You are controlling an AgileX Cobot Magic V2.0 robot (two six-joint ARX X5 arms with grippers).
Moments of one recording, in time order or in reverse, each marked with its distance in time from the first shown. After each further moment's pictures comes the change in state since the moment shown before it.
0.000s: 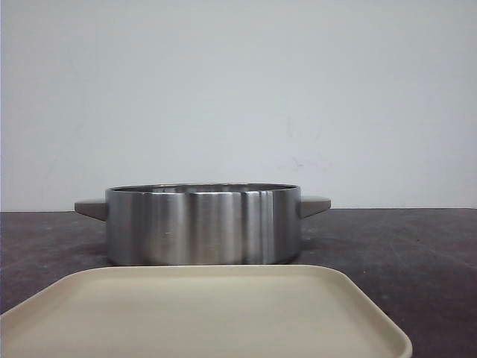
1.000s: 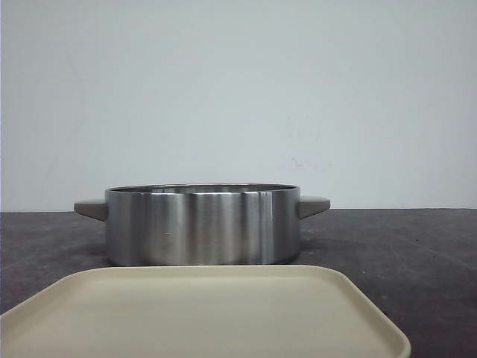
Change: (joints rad) left arm 0.000 0.000 0.000 0.000 0.000 0.000; right arm -0.652 -0.394 -0.843 0.681 -0.043 -0.111
